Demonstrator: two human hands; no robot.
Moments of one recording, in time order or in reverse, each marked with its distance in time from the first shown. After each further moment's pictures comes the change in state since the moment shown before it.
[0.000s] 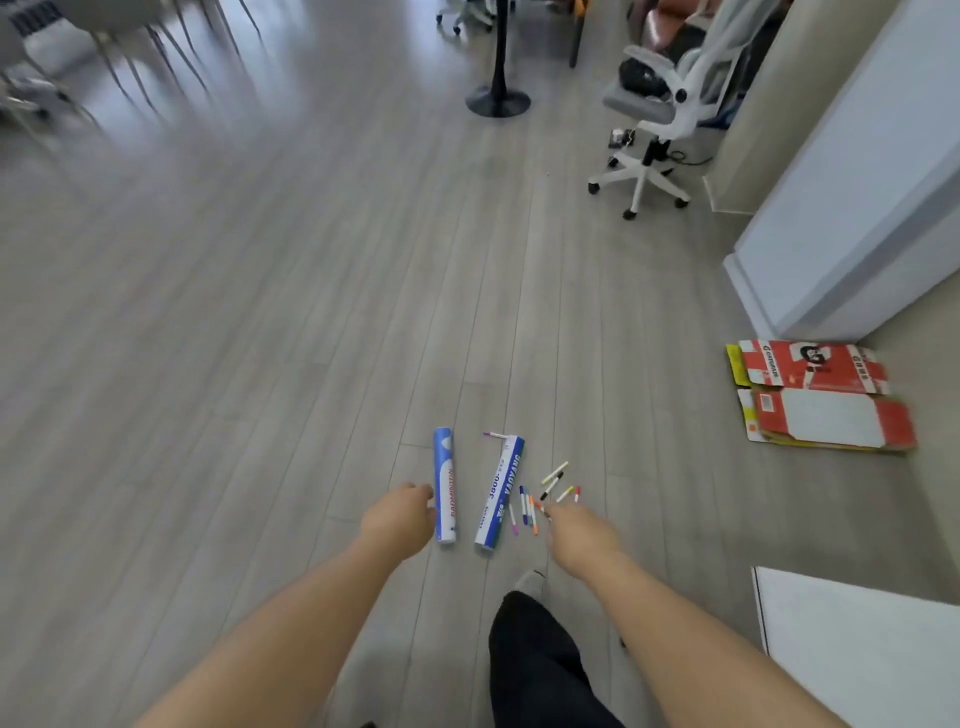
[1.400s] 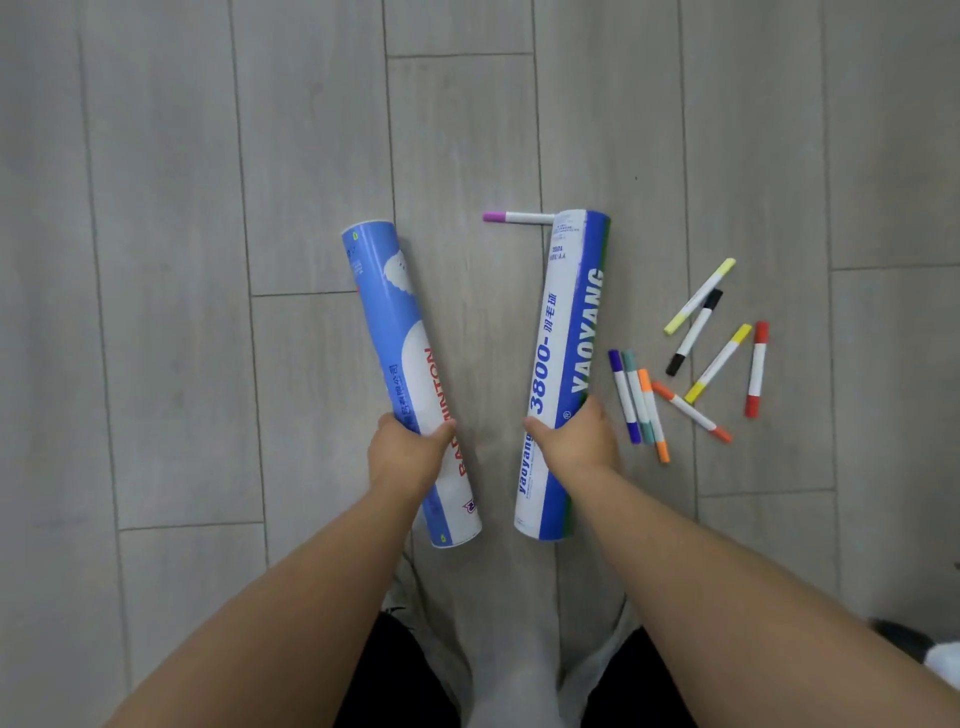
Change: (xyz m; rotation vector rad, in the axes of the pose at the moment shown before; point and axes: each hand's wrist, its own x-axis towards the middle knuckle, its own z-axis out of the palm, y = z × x) left_hand 0.626 -0.149 0.511 -0.695 -0.163 -0.507; right_hand 0.637 0.035 0.518 0.932 0.039 0.810
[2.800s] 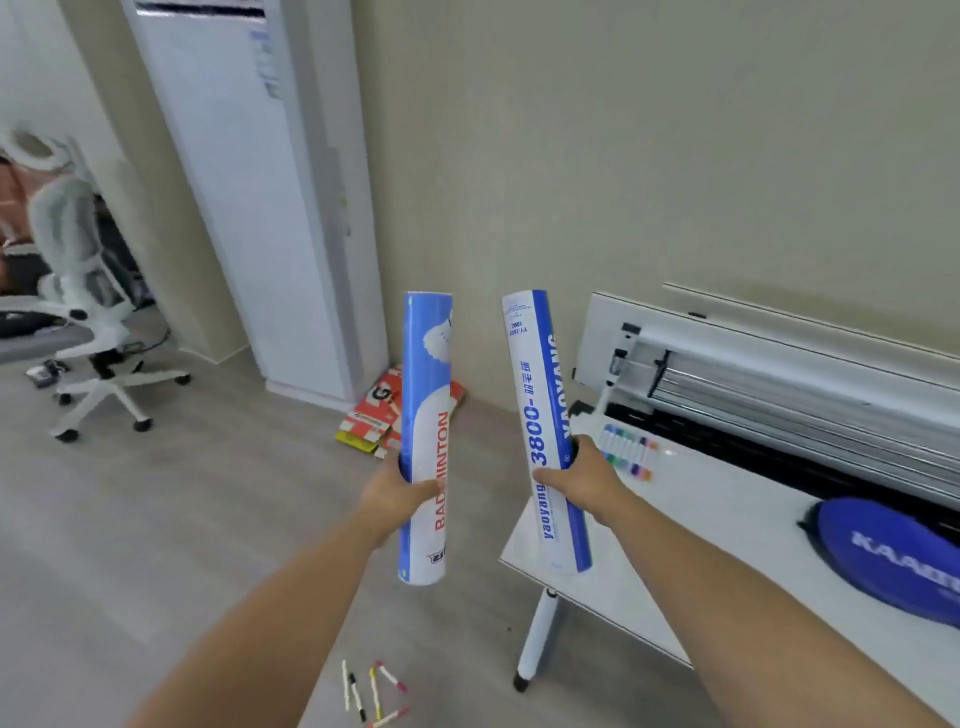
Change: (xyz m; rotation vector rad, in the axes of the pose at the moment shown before) left_hand -0.965 0.412 -0.142 0.487 -0.778 1.147; right_hand -0.727 0.099 -0.802 0.794 0.714 -0.091
